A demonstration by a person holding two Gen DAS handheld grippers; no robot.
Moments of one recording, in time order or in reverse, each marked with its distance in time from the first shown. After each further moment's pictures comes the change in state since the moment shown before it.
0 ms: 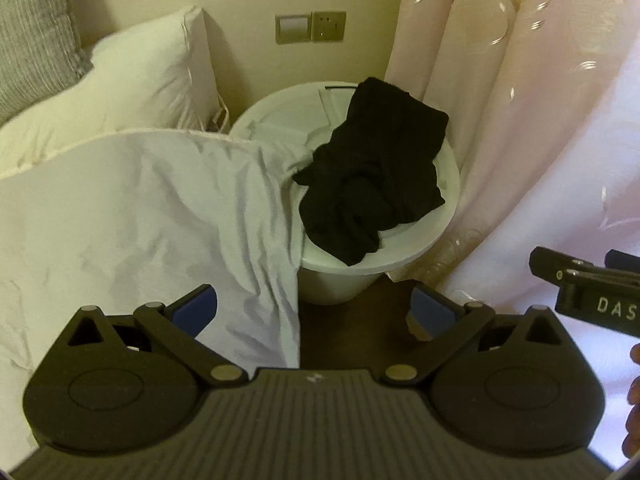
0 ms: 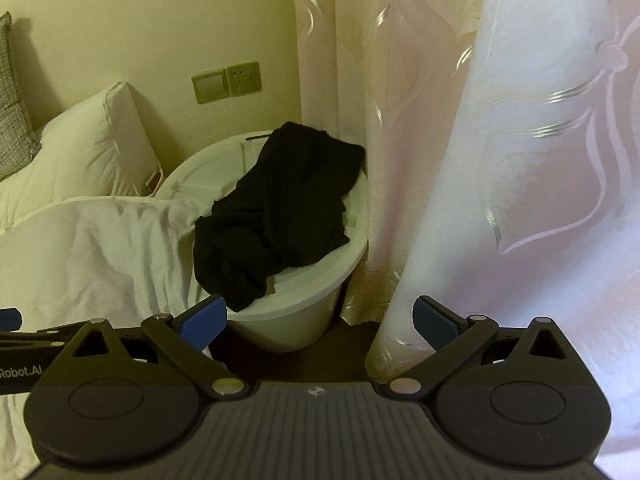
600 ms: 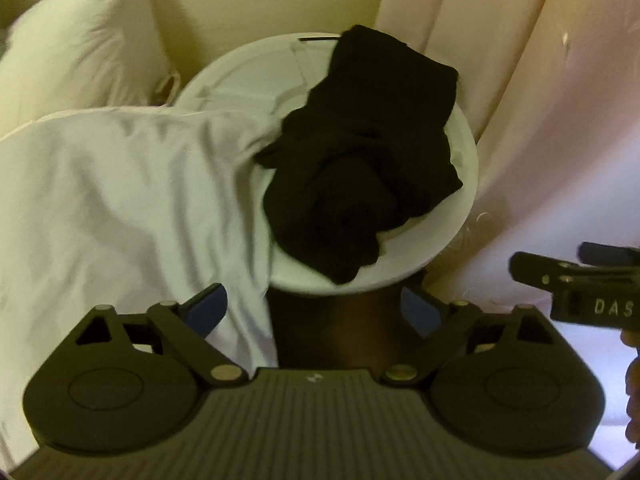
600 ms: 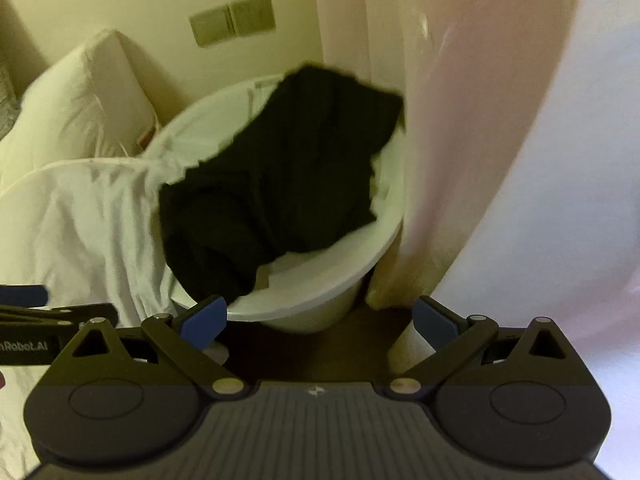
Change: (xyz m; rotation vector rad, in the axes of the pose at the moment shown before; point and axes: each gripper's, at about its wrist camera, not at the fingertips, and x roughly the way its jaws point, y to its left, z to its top) left arm 0.155 -0.020 0.038 0.084 0.102 -0.052; right arm 0.160 -0.028 0.021 -0.016 0.159 0.112
